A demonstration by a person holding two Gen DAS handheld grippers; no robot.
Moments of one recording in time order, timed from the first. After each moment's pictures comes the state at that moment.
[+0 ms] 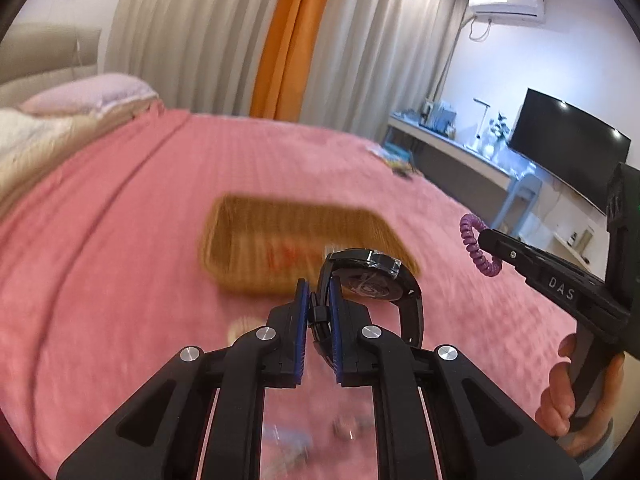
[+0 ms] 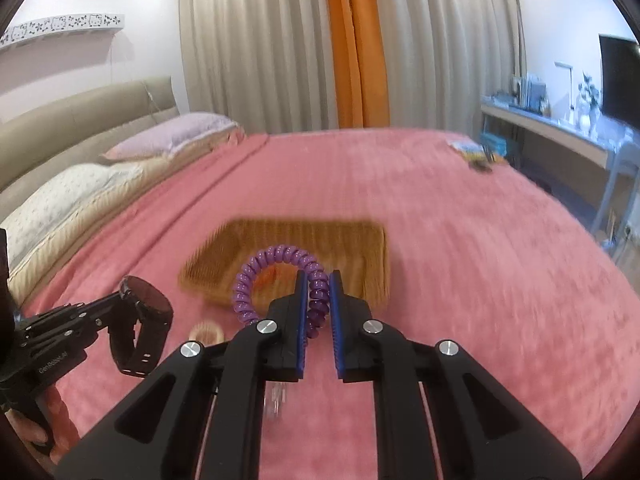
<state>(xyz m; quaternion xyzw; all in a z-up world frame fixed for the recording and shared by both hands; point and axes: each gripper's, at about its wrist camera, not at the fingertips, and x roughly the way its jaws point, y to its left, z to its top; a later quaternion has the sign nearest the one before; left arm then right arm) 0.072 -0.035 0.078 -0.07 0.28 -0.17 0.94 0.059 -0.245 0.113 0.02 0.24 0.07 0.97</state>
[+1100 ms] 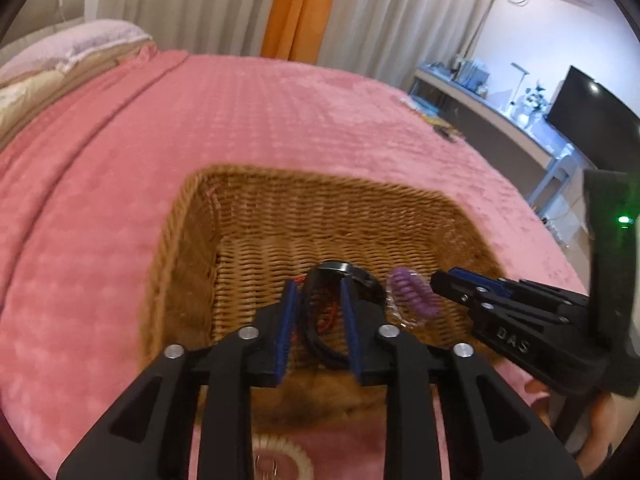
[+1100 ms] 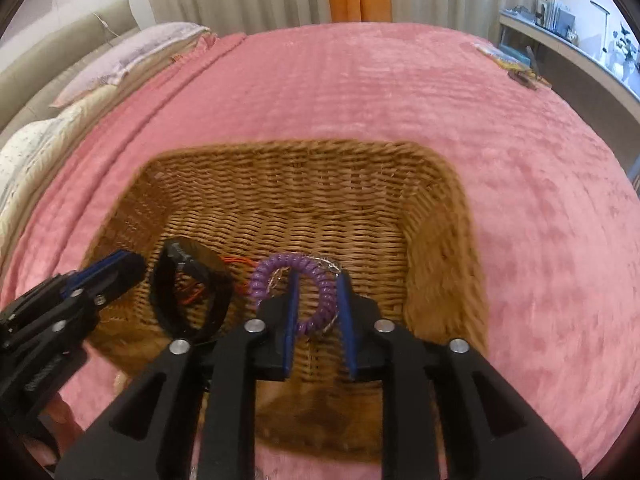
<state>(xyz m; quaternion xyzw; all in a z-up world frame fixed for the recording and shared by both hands) 0.225 -0.044 0.013 -0.07 0.38 -0.17 0.91 0.237 -0.229 0.020 0.03 0.42 0.06 0.90</state>
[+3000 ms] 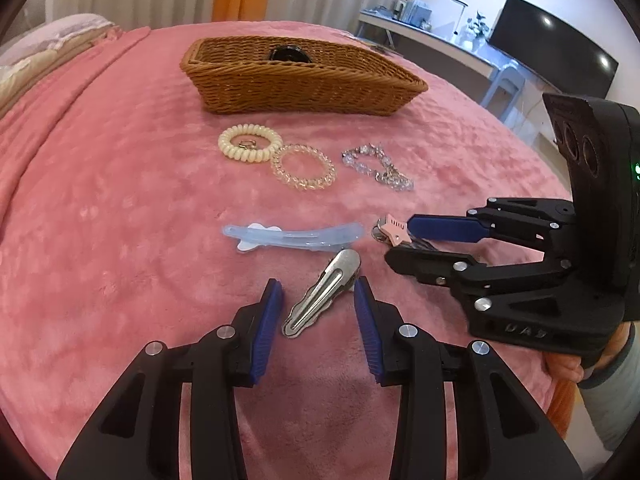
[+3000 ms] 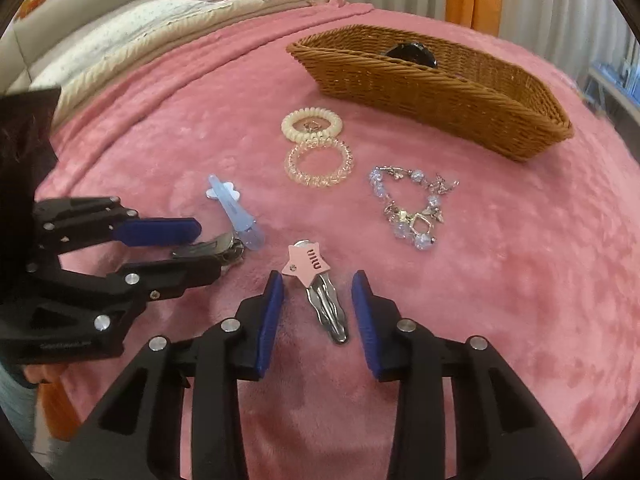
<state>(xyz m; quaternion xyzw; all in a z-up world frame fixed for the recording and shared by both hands) 0.018 -0.015 -0.058 0.01 0.43 -0.24 0.87 0.019 -0.146 -0.047 -0.09 0.42 0.21 0.88</state>
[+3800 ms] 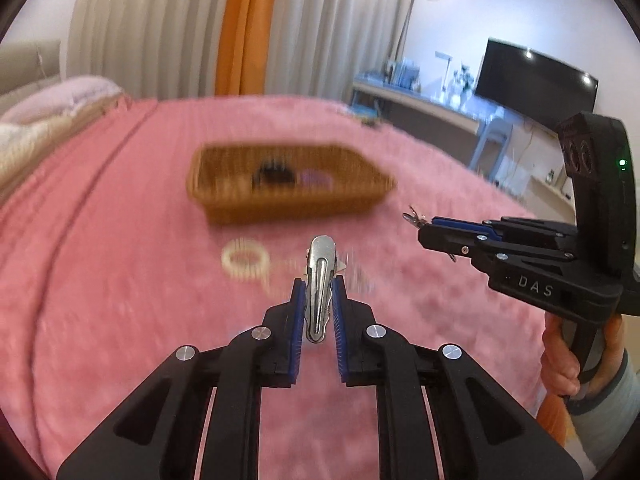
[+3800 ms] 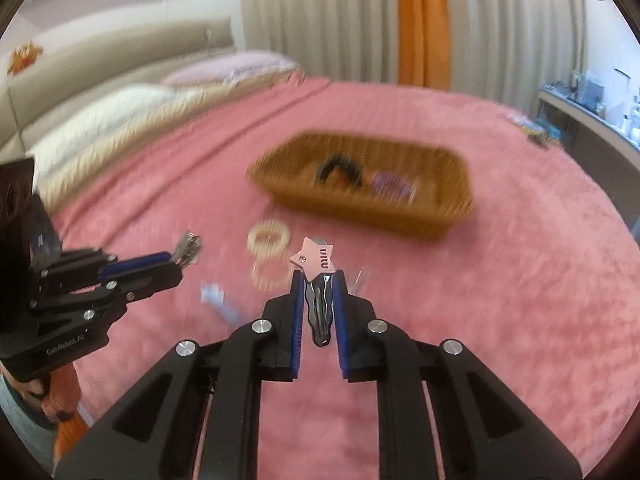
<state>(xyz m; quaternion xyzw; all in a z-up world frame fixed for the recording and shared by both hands) 0.003 -0.021 0.029 -0.01 0.30 -0.23 0.93 0.004 -0.198 0.052 -0.03 0.30 0.16 0.94</state>
